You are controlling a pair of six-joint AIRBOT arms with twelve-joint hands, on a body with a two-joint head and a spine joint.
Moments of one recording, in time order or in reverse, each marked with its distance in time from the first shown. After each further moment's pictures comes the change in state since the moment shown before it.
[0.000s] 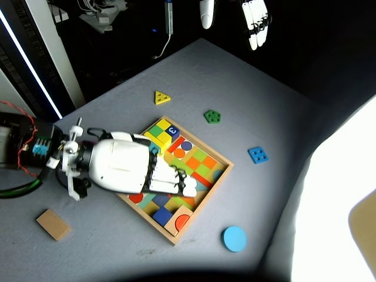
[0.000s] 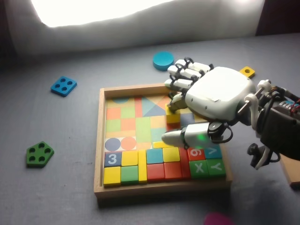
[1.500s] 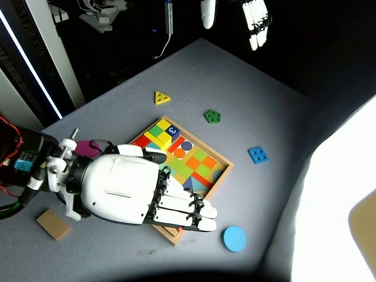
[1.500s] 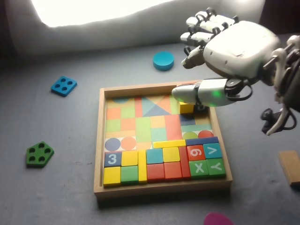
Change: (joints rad) left arm 0.000 0.000 0.004 0.002 0.000 0.000; right arm 0.122 0.125 -0.059 0.019 0.016 0.005
